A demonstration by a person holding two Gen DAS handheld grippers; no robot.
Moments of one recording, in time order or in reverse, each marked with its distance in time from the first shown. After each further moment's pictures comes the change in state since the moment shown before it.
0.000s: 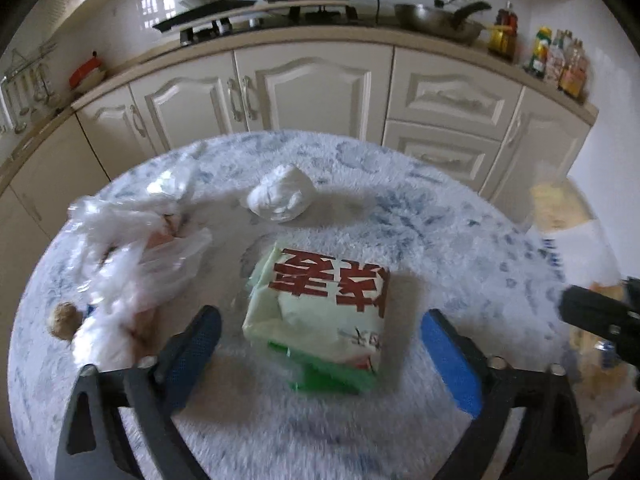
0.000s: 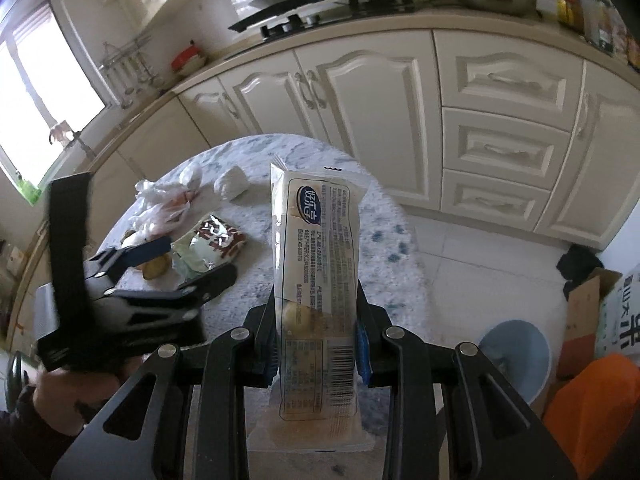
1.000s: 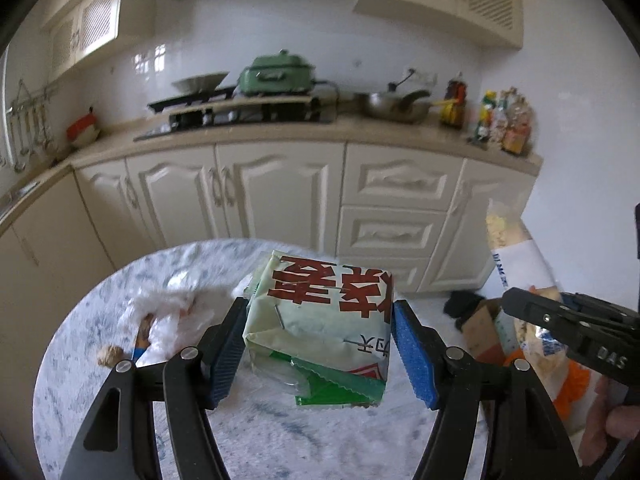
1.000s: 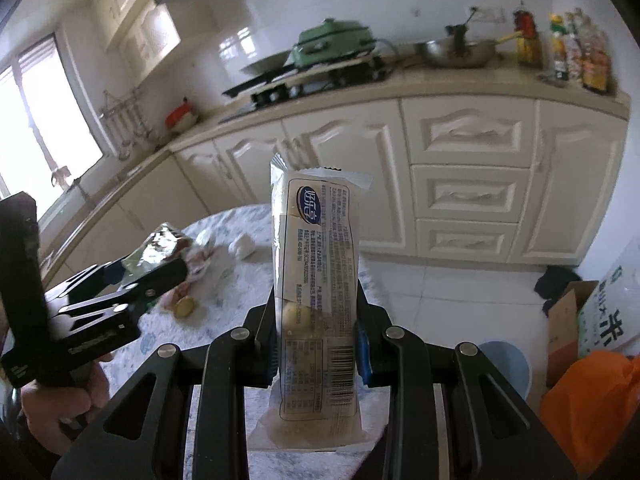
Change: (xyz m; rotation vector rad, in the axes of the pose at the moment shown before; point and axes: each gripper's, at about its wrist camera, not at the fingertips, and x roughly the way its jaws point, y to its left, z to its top) left arm -0.160 -0.037 -0.023 0.037 -0.294 -0.106; right arm -0.110 -0.002 -0.002 0.055 -0.233 -0.068
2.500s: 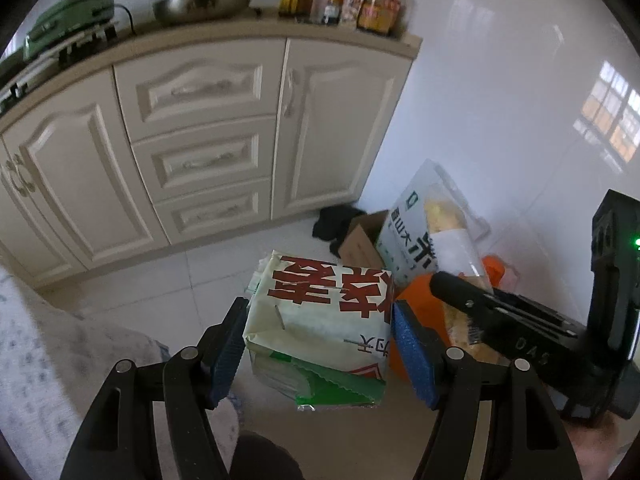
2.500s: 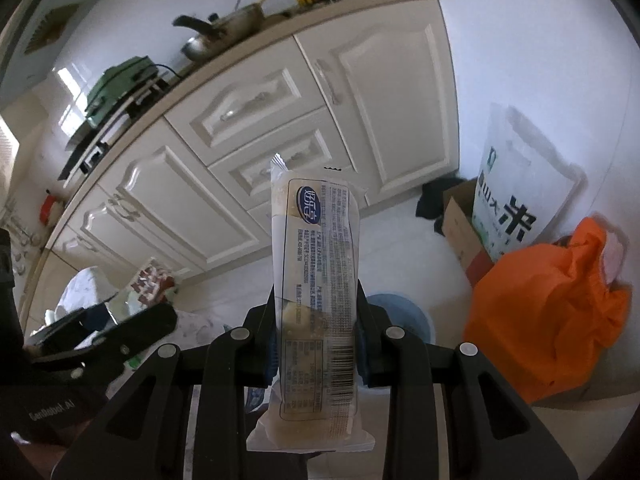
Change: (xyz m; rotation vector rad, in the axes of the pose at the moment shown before) left arm 0.268 -0.209 0.064 0.207 0.368 -0.395; right arm -0.002 -0.271 -0.057 0.450 0.045 -0.327
